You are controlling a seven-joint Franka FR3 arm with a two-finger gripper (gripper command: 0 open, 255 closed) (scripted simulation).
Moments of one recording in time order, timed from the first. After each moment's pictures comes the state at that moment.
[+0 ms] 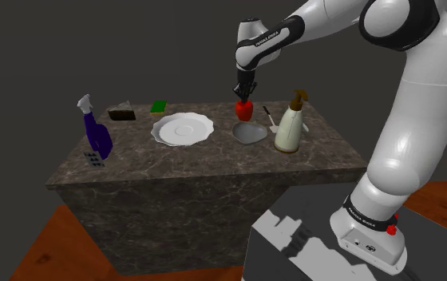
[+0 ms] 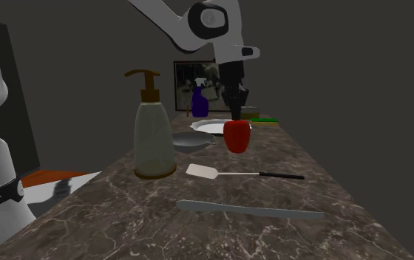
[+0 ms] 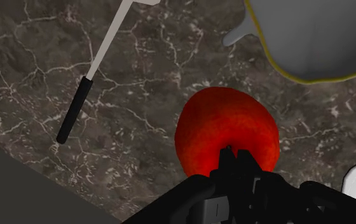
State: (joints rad) arm -0.09 0.19 -0.04 -1.92 -0.12 2.22 0.10
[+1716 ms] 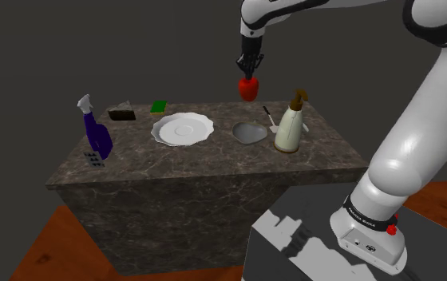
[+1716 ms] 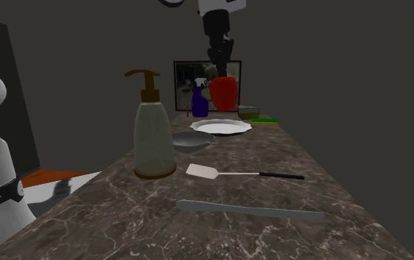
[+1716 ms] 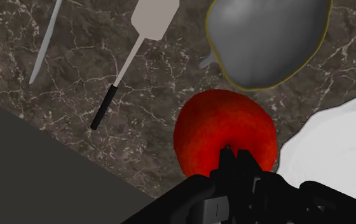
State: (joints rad) arm -0.06 -0.01 -0.02 -1.84 -0.12 1.92 0.11
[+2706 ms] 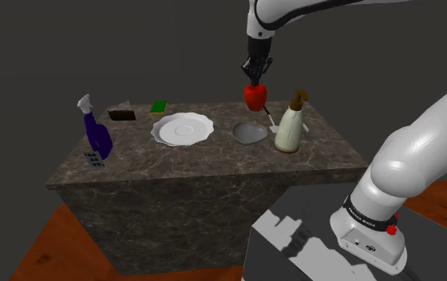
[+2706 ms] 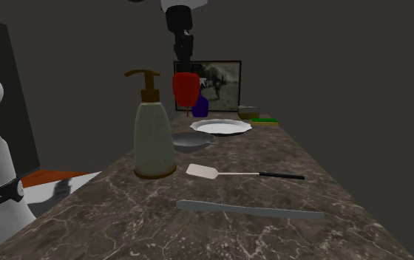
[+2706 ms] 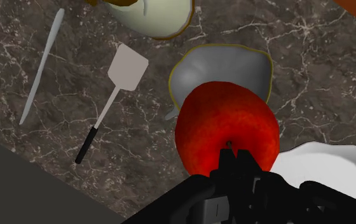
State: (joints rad) arm -0.01 -0.28 0.05 -2.09 -0.11 1.90 0.23
